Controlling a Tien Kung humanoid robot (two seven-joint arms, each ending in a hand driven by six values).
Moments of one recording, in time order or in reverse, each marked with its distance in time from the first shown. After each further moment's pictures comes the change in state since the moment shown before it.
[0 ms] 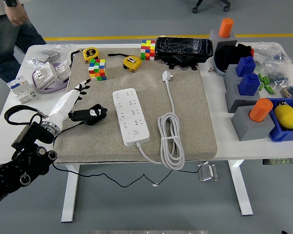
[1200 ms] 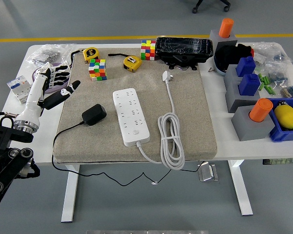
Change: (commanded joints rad) left arm 0.191 0.028 -0.279 -0.276 -0.187 -0.029 -0.068; right arm -0.048 0.036 0.116 -0.012 -0.035 0.002 -0.010
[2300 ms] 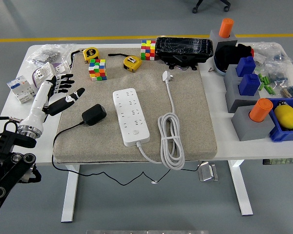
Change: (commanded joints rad) left arm 0.019 -0.003 0.018 -0.008 0.029 -0.018 0.034; right arm -0.009 -0.003 -0.014 -0.006 0.011 0.005 -0.004
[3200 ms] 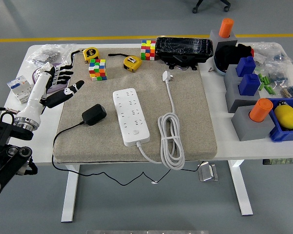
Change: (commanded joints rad) left arm -0.034 0.039 0.006 -0.040 0.000 -0.013 0.017; right arm 0.018 0.002 0.005 -0.004 -0.002 0.003 -0.007
